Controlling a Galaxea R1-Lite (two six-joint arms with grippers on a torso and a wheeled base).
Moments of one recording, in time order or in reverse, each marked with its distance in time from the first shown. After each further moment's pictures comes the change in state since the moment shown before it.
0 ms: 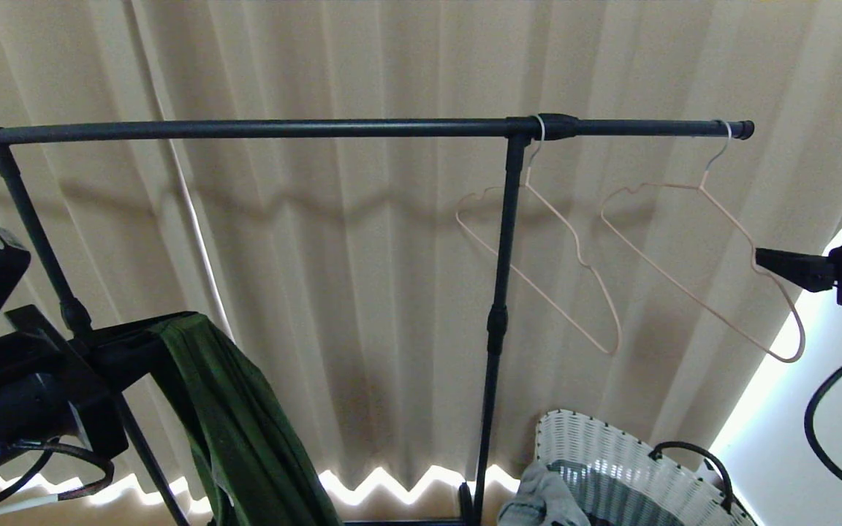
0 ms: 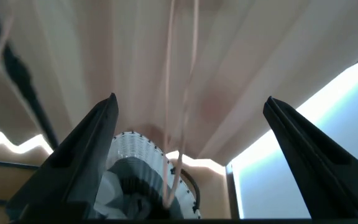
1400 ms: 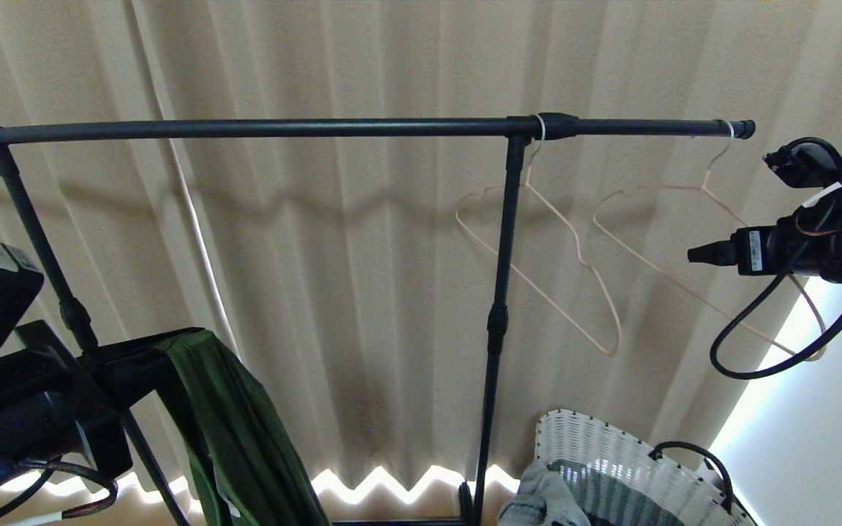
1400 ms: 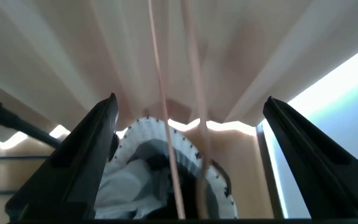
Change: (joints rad) left arm -0.020 -0.004 0.028 0.000 -0.001 0.005; right arm -0.021 0.364 -0.311 0.169 -0.027 0.189
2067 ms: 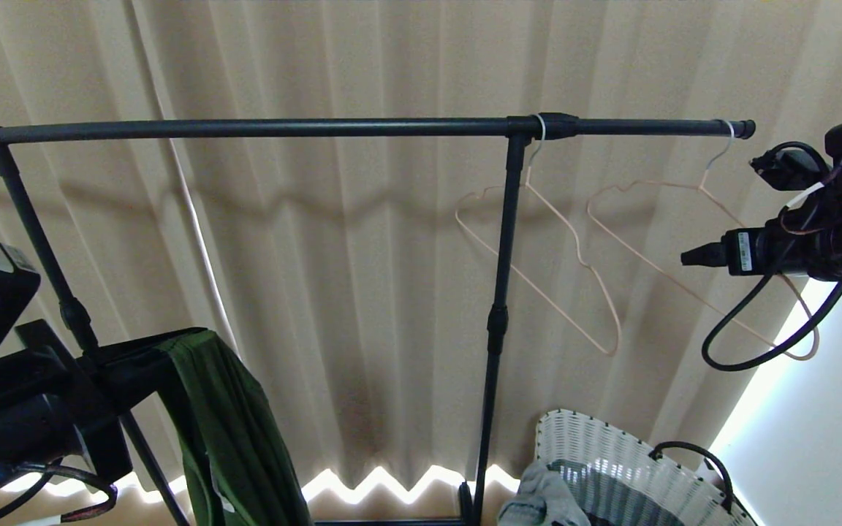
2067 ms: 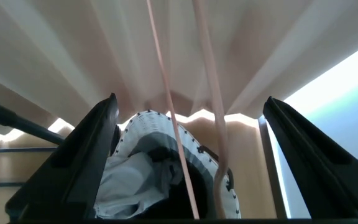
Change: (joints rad) left arm -0.017 -0.006 -0.002 0.000 0.001 0.001; right arm 0.002 0.043 -0.046 0.047 -0.002 0.005
